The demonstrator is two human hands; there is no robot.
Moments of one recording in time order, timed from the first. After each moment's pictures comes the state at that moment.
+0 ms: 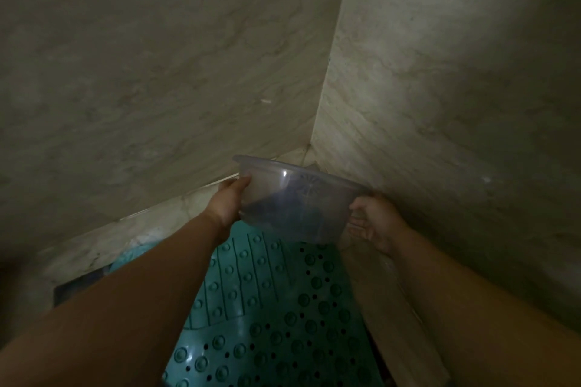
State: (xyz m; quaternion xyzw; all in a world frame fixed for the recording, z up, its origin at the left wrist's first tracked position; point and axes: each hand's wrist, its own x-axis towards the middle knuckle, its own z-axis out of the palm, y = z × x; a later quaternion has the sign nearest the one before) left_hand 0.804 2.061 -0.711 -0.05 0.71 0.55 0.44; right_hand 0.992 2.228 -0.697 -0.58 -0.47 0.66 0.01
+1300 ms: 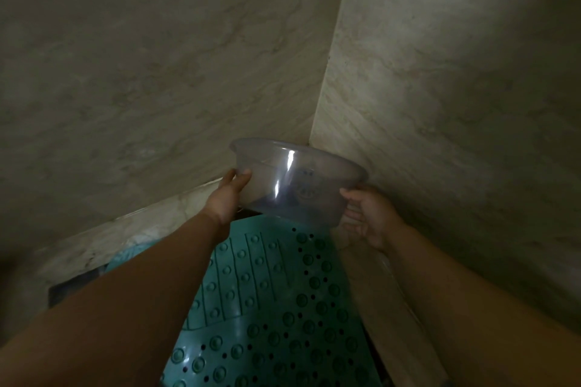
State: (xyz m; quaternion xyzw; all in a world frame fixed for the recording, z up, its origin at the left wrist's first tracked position) left_hand 0.804 2.064 -0.709 -0.04 0.69 0.57 0.43; right_hand 0.984 2.228 -0.692 -0.52 -0.49 0.70 0.03
